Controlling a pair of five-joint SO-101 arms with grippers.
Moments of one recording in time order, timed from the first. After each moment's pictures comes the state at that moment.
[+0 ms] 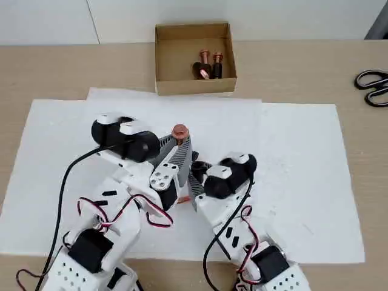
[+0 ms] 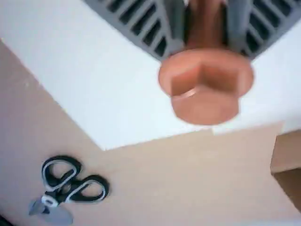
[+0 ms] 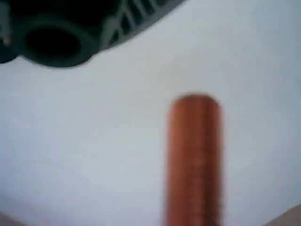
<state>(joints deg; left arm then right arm) 29.5 -73.9 60.2 39.7 19.7 -35.9 -102.9 95.9 31.5 -8.4</state>
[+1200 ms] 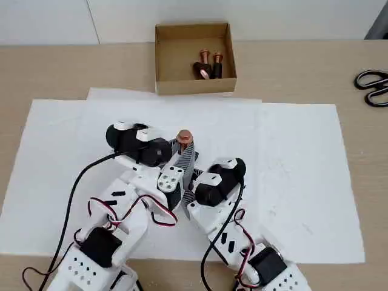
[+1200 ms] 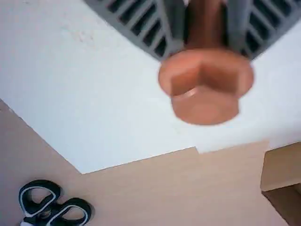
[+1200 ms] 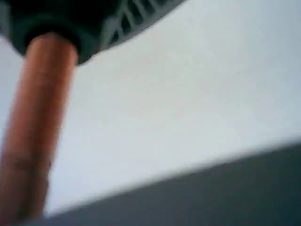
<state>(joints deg) 29.5 -73.9 69.0 31.9 16.4 -40.7 -102.9 95.9 31.5 -8.4</state>
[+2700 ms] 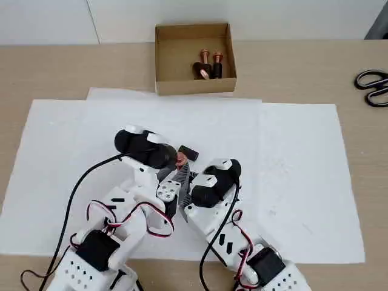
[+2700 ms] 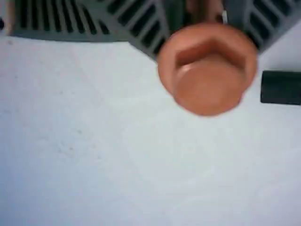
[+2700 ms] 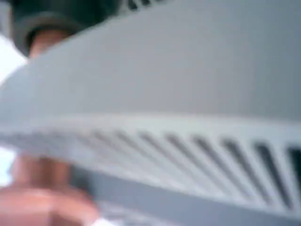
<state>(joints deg) 28.7 -75.3 68.5 49.5 16.4 -41.1 -102.9 95.9 31.6 -8.4</state>
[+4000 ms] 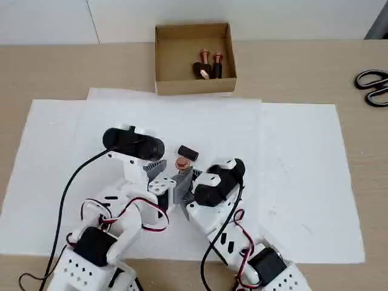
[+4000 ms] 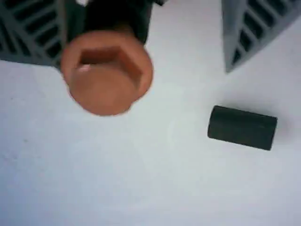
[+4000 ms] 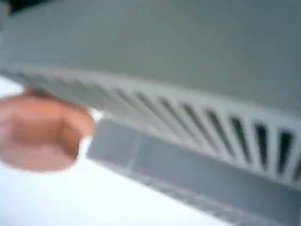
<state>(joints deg) 23.9 -74.9 67.0 53.7 19.8 -40.9 -102.9 95.9 31.5 -8.4</state>
